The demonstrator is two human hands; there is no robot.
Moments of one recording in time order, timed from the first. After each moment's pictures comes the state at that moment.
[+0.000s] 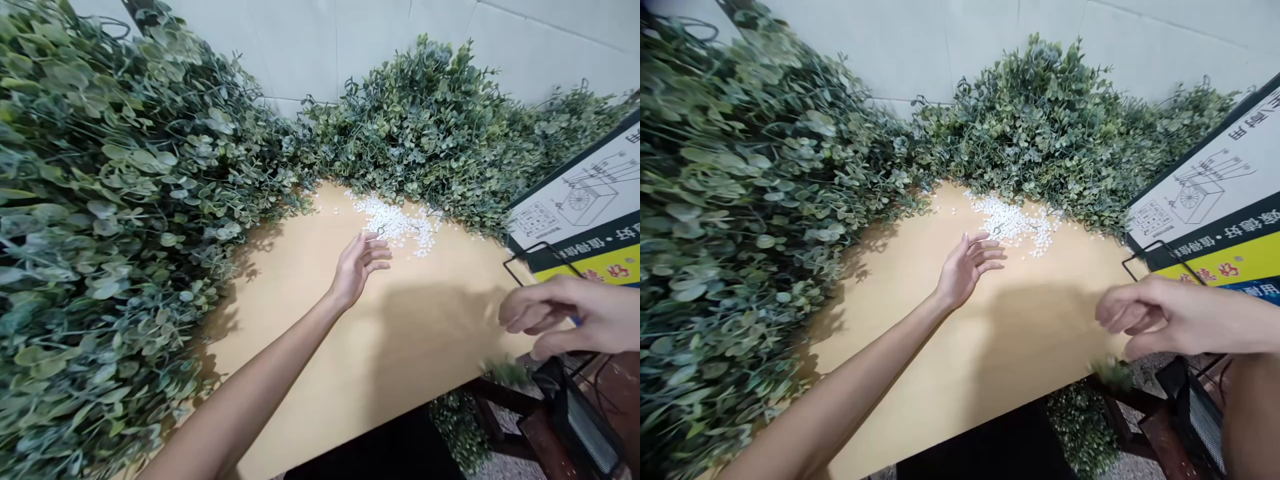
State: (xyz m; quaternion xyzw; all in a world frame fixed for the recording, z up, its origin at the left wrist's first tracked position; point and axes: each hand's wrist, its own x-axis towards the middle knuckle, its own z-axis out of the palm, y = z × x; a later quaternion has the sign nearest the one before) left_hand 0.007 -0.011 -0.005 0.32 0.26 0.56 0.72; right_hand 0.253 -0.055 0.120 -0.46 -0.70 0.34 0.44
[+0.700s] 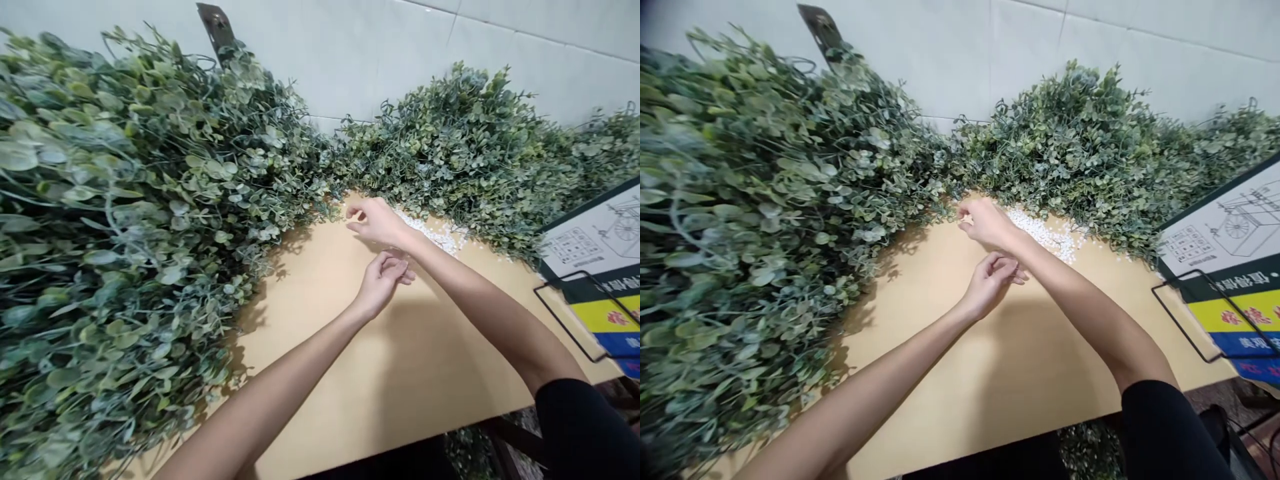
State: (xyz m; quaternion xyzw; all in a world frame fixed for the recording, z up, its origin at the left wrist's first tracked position) left_hand 0.022 -0.006 -0.023 0.36 0.30 0.58 0.67; right_hand 0.065 0.109 0.071 -0.37 -0.89 0.15 0.21
